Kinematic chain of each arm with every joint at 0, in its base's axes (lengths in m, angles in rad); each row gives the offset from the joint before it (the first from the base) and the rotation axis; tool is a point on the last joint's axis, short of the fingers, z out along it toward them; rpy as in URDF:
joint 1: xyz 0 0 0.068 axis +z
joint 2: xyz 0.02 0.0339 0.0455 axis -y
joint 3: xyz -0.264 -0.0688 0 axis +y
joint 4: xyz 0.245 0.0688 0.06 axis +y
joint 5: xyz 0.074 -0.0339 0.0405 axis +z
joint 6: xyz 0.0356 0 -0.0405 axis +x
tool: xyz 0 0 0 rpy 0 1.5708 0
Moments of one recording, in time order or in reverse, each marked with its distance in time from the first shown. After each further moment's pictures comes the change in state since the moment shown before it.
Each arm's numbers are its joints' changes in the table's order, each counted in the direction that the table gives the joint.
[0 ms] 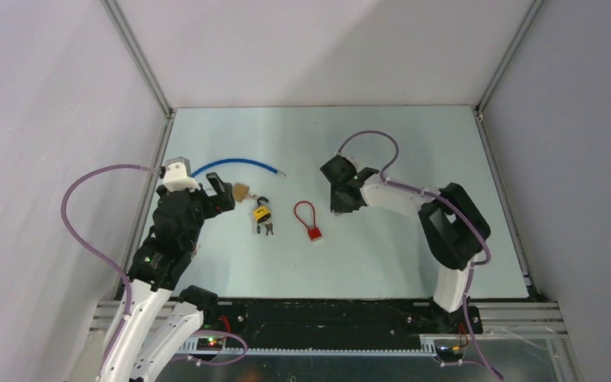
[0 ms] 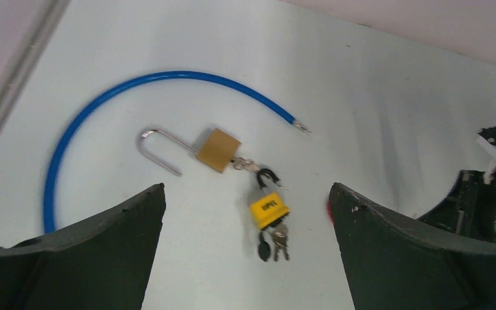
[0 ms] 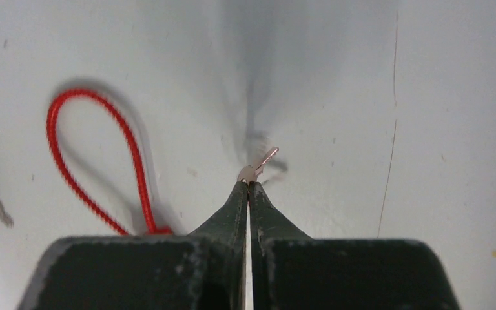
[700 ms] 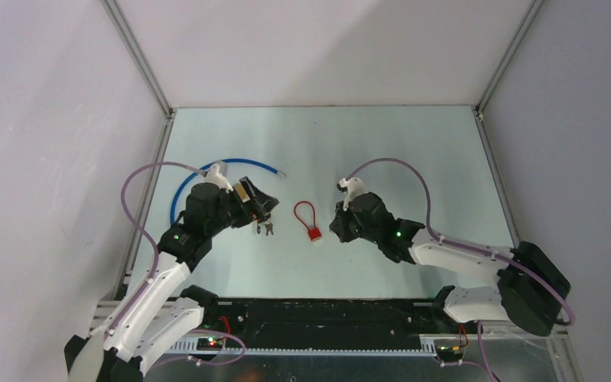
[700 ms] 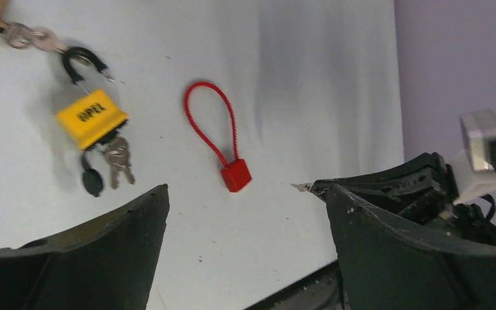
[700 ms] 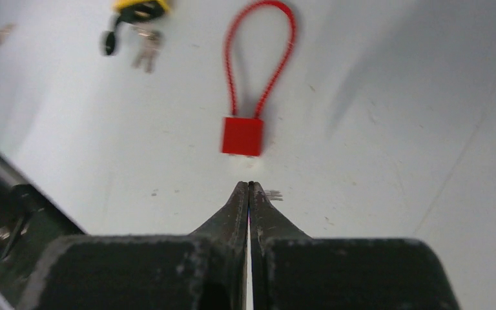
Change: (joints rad) left arm -0.032 -0.176 0.121 -0.128 -0.508 -0.401; right arm 0.163 0.584 0.597 -0.491 0.107 -0.244
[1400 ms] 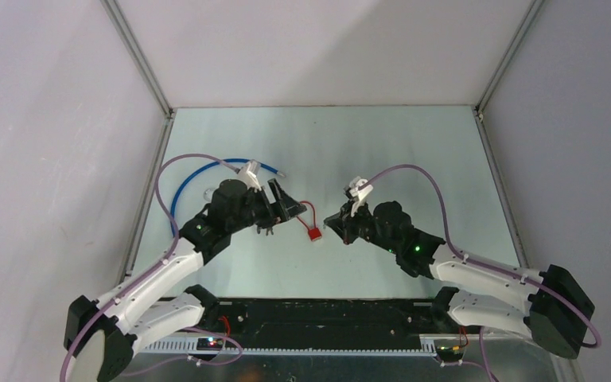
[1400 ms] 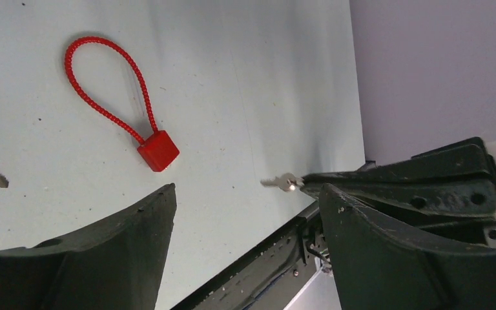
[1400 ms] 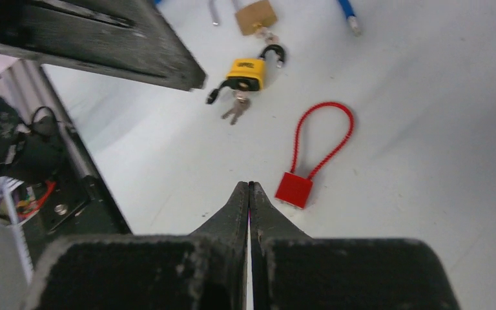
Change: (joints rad) left arm -0.227 -0.185 -0.032 -0.158 -0.074 -0.128; right arm 0.041 0.268 0.146 -0.293 0.159 -0.192
